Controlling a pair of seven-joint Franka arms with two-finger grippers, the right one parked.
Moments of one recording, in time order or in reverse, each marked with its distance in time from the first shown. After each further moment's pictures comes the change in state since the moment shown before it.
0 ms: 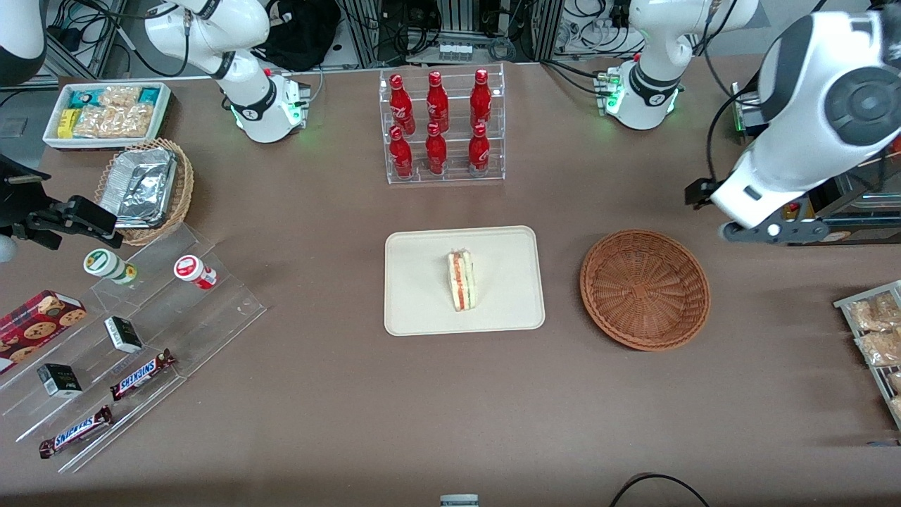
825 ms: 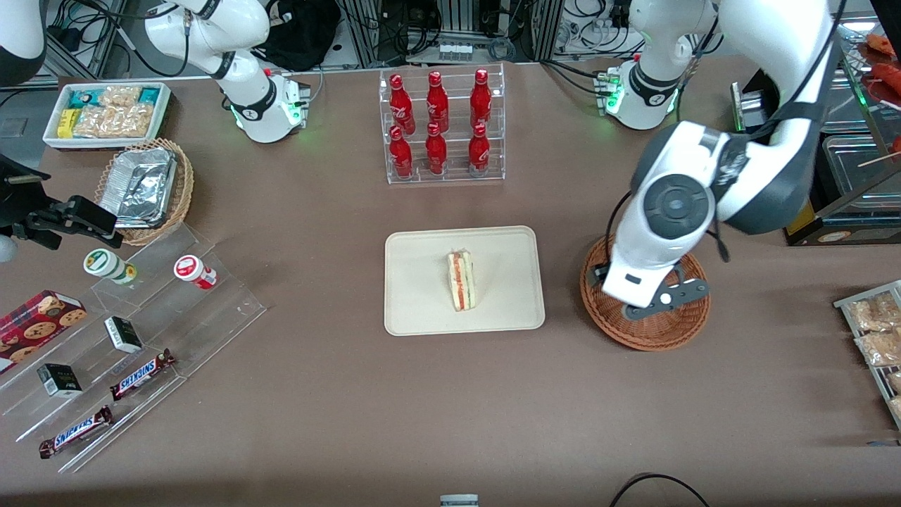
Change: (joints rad) arm 0.062 0.352 -0.326 0.172 0.103 0.198 -0.611
